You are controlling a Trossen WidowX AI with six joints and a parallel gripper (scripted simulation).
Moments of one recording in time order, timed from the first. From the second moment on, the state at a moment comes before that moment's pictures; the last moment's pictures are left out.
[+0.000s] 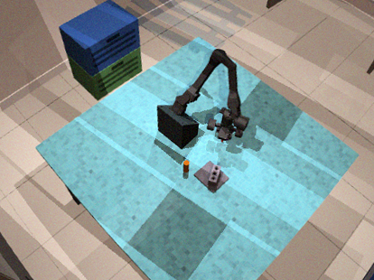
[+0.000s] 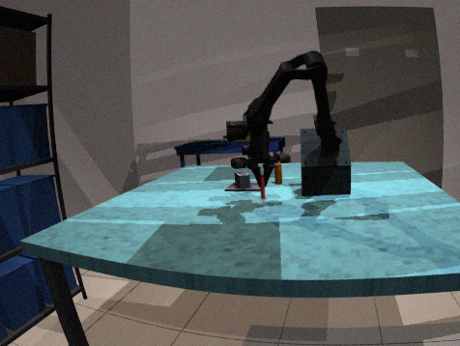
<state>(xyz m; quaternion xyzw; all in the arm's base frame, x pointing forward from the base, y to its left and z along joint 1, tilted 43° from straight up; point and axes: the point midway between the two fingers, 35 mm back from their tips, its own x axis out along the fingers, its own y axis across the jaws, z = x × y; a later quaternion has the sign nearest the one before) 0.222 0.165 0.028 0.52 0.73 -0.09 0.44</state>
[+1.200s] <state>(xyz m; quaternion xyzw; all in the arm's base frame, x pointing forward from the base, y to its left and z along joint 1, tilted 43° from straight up) 0.263 0.108 0.060 0.52 0.73 -0.09 0.44</state>
